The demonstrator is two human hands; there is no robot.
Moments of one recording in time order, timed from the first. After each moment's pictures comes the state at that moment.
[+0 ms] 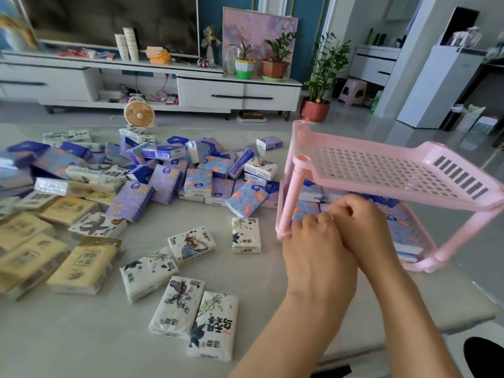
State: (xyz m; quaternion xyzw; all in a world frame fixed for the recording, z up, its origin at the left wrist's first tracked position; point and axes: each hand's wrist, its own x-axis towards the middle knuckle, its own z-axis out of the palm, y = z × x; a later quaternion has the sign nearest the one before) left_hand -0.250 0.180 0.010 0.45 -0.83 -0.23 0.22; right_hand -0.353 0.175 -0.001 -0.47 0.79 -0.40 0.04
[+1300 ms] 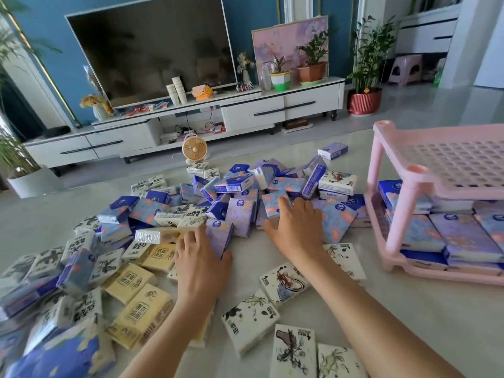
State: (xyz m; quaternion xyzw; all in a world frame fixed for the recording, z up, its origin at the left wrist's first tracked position) left_hand -0.042 -0.007 -0.064 0.64 -0.72 -0.04 0.27; right_hand -0.209 0.000 -0.060 -0.56 0.78 -0.25 -0.07
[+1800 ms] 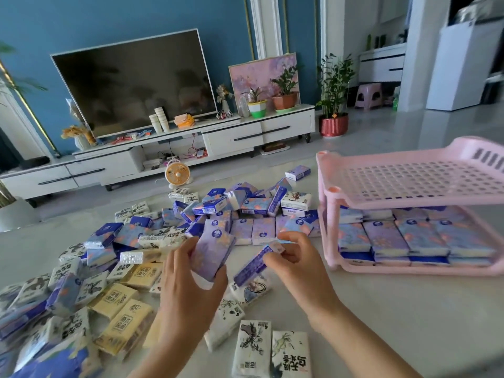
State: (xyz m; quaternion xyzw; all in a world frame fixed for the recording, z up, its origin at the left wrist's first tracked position) left_hand -0.054 0.079 -0.023 0.49 -0.74 -0.07 0.46; right_hand -0.211 0.141 -0.005 -0.37 0.56 -0.64 0.38
